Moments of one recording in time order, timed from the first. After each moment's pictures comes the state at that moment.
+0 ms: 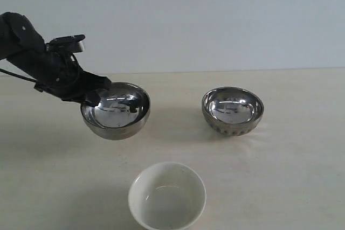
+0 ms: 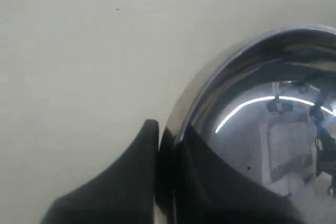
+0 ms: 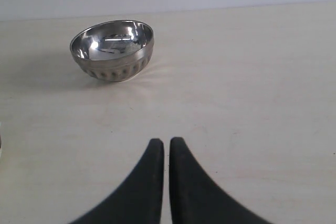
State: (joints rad) left arm -0.19 2.01 -1.43 -0.42 0.62 0.35; right arm 0.19 0.03 0.00 -0.03 0.35 0.14
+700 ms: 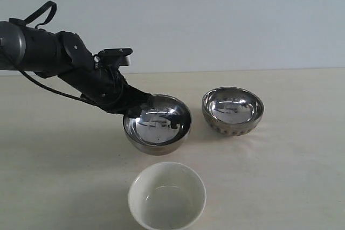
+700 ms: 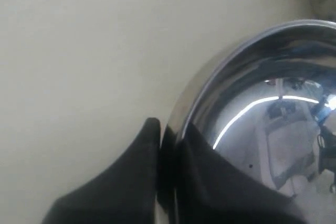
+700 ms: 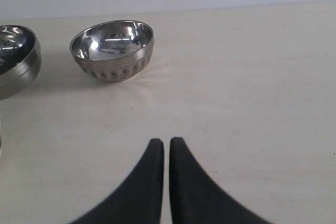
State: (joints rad) left arm -0.37 2.07 -1.43 -0.47 0.51 0.37; right arm 0.19 0.03 0.00 -0.03 0.35 0.14
